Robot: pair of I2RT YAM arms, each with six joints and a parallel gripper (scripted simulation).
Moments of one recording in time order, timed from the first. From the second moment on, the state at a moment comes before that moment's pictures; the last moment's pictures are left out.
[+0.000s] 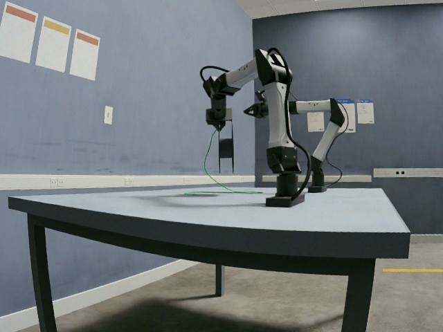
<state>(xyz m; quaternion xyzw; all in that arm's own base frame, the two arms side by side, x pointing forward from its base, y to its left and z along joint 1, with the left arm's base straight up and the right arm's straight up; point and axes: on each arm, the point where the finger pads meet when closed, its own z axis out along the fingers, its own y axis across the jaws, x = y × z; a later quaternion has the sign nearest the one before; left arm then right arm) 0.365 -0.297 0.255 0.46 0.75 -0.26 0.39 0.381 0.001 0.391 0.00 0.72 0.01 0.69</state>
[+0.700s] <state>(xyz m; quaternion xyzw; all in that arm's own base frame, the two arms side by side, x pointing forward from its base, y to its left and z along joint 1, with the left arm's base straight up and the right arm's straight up) 0.353 -0.287 0.282 0.44 0.77 -0.24 0.40 0.381 0.001 0.393 0.00 0.72 0.00 0.70</state>
